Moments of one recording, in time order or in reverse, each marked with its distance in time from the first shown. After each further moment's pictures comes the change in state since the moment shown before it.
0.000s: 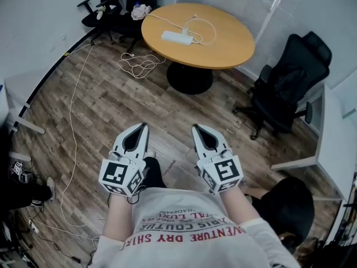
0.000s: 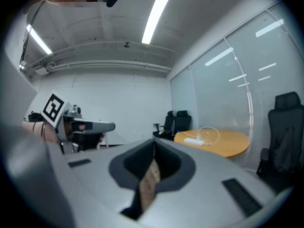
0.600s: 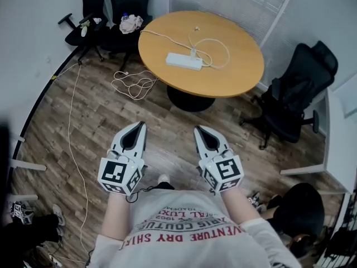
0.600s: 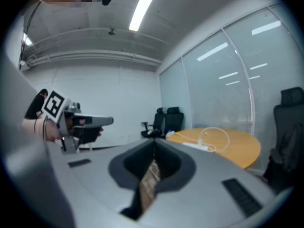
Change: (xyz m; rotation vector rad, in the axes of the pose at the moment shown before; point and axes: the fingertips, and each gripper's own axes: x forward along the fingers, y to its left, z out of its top) left arm 0.168 0.230 0.040 0.039 0.036 -0.114; right arm 0.255 -0.052 0.026 0.048 0.039 -0.138
